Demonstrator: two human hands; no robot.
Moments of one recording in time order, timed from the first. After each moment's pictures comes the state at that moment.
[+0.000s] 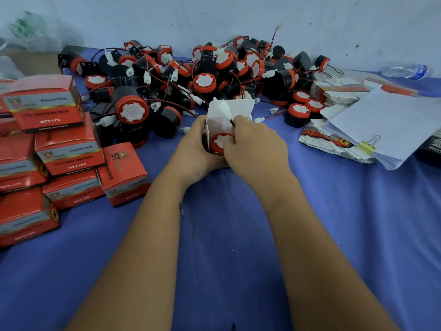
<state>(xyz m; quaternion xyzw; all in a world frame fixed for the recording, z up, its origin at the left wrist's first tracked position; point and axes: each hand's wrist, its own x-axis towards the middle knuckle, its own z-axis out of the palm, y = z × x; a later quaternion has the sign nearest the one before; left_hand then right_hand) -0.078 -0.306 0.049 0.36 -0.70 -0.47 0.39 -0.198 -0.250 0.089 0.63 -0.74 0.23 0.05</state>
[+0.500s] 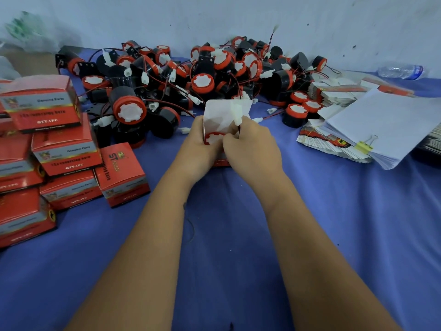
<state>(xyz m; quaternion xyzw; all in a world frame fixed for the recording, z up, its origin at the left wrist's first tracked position) -0.090 -0.302 0.055 0.39 -0.65 -0.51 0.41 -0.195 -0.250 0.087 0.57 -0.74 0.35 -0.07</state>
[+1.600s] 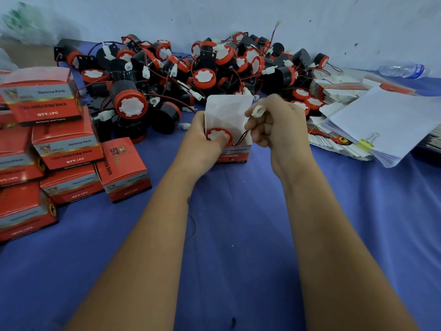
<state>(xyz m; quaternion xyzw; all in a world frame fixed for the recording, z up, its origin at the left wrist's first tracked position) -0.097 -0.308 0.050 0.43 -0.64 -0.47 0.43 -0.223 -0.244 0.108 0.42 -0.54 0.64 -0.34</state>
